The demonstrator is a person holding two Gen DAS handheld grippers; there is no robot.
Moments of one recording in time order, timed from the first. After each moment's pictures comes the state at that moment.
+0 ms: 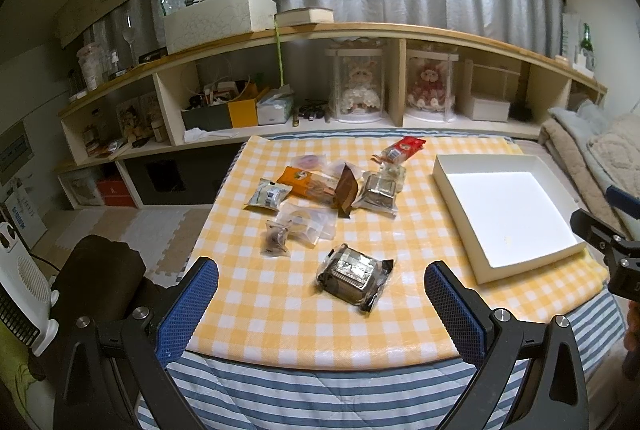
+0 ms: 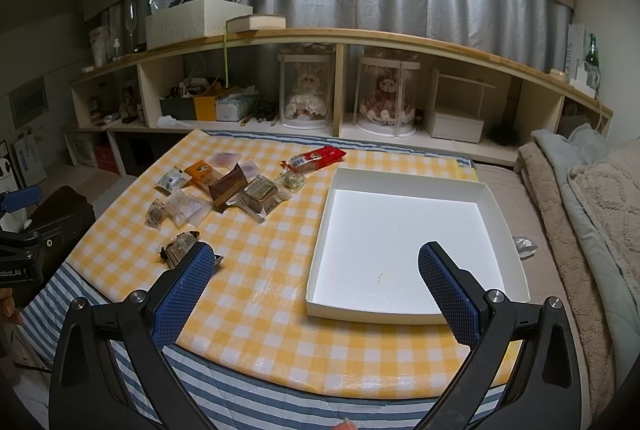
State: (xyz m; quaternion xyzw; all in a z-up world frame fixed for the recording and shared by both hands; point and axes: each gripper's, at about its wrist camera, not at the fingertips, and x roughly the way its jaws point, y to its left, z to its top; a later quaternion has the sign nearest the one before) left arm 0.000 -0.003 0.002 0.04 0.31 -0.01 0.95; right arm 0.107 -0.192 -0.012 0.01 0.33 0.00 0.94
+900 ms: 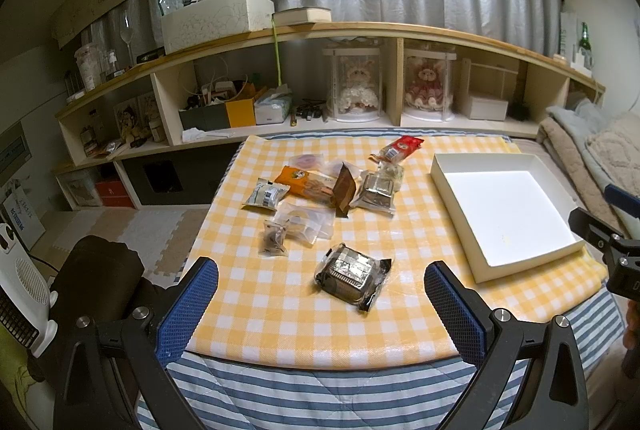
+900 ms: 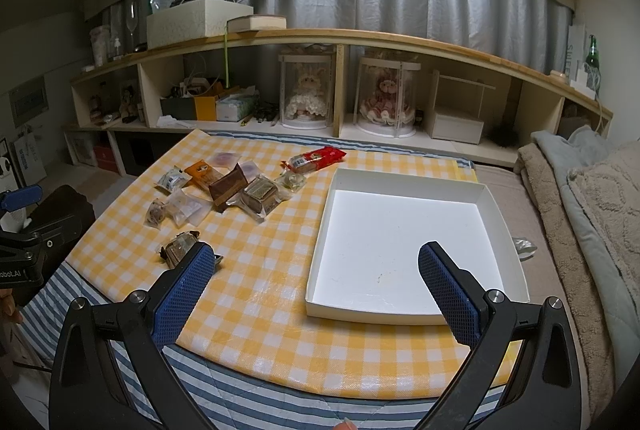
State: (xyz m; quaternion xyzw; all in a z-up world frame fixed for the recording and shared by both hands) left arm 0.001 -0.008 0.004 0.04 0.31 -0.01 0.95; right arm 0.106 -0.192 -0.011 0.01 0.33 0.00 0.94
